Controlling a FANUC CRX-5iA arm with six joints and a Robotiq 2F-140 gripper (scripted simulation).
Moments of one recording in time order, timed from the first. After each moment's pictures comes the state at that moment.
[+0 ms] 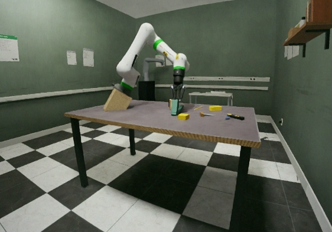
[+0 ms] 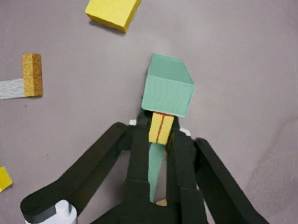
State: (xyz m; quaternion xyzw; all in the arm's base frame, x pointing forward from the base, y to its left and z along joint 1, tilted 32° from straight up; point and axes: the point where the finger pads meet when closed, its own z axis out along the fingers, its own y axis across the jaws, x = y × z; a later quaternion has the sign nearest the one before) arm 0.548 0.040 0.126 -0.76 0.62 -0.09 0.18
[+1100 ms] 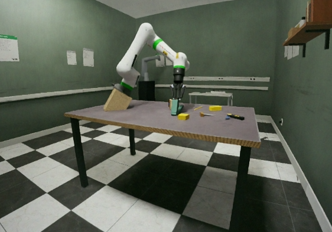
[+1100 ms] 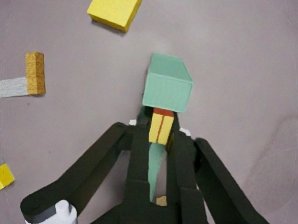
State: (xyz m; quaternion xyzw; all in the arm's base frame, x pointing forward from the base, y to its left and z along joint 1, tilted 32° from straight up) arm 0.545 0.040 0.133 -0.76 0.62 -0.09 0.18
